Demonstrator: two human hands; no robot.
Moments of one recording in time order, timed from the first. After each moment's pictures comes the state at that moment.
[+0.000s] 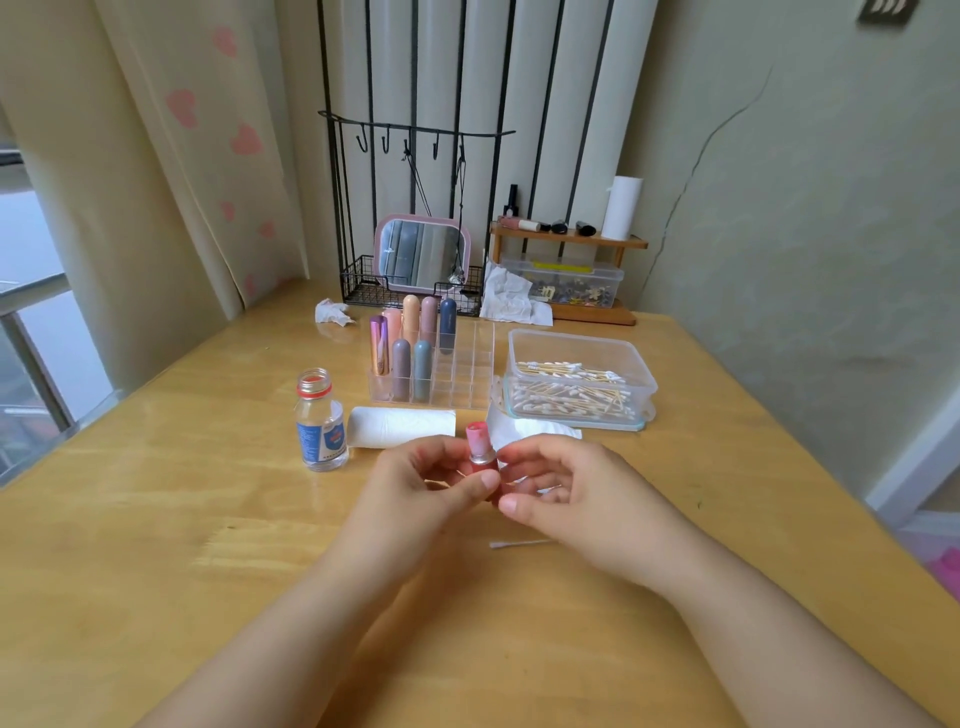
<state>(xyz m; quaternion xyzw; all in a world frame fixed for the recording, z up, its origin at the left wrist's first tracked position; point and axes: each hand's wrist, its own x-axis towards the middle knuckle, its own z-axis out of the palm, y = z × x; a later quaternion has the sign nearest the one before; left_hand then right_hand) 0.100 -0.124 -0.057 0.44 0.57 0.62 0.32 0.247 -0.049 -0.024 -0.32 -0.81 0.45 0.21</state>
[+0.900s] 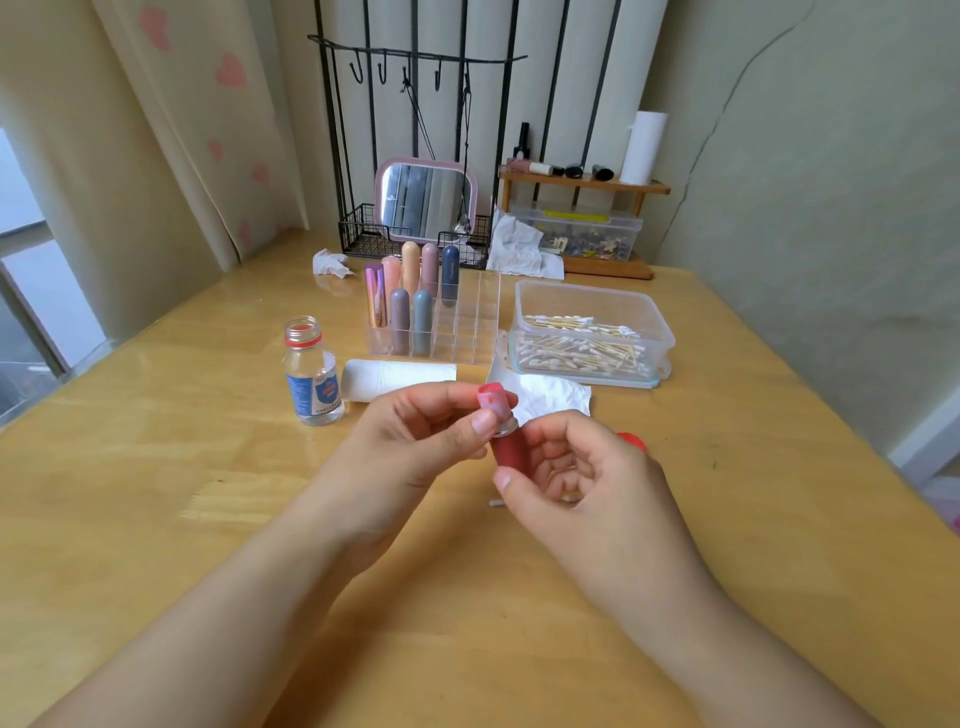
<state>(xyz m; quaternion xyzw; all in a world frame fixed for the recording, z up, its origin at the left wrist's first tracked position) 0.100 -0.134 -0.048 0.46 0.43 0.64 0.43 0.251 -0.083 -0.046 -0.31 -0.75 0.43 0.39</state>
